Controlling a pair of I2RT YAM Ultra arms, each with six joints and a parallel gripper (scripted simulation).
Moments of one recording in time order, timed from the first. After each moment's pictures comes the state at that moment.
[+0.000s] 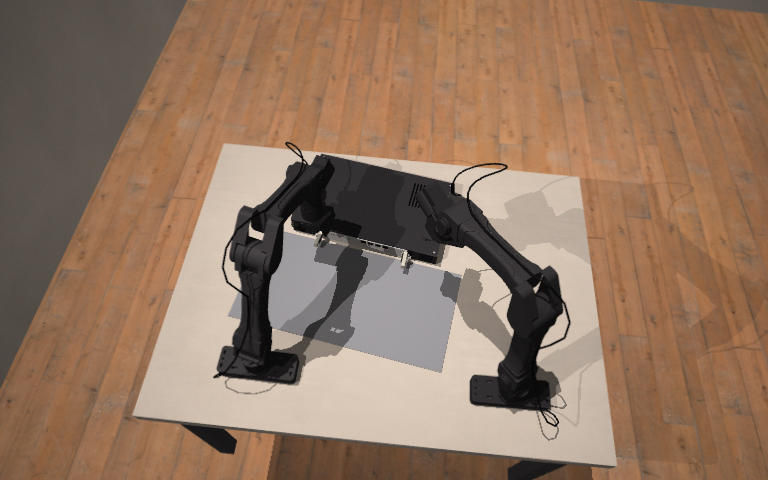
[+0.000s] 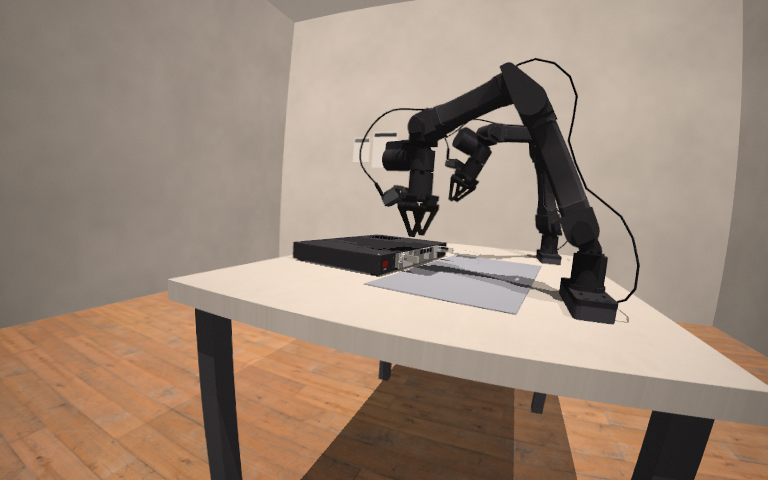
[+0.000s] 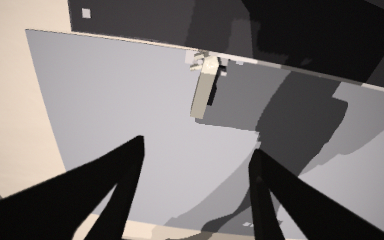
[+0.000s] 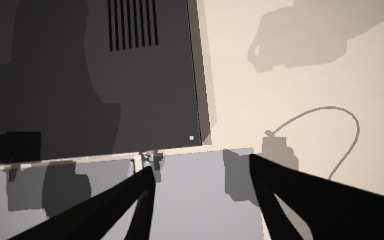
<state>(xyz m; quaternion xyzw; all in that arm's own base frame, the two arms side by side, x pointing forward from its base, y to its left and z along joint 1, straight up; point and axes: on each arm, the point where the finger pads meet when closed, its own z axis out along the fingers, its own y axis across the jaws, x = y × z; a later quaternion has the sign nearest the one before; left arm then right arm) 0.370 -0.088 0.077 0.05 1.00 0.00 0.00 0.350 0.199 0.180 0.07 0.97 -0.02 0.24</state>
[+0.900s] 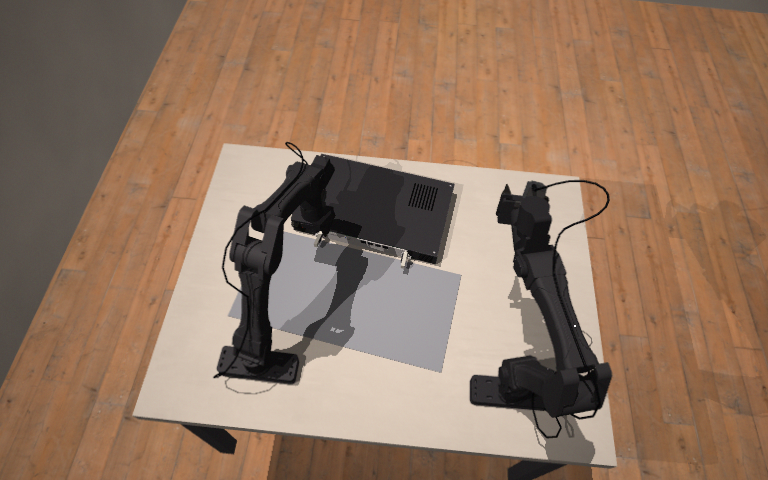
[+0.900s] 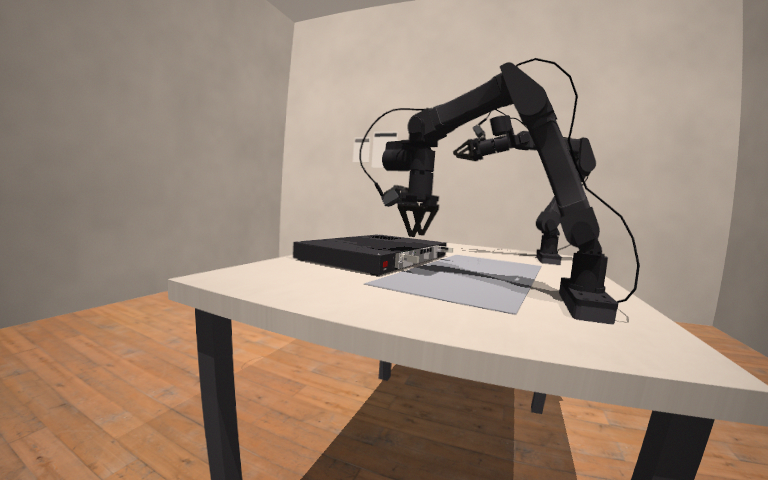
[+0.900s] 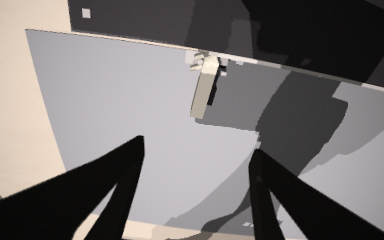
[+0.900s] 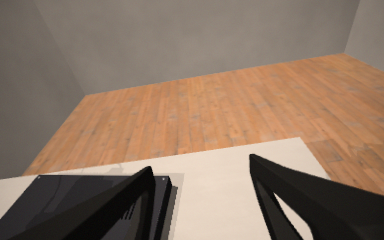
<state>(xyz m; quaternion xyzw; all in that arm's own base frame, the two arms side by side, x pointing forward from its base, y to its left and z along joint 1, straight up) 0.370 -0.088 0.077 0.05 1.00 0.00 0.00 0.374 0.047 0.356 0.02 0.79 -0.01 0.61</state>
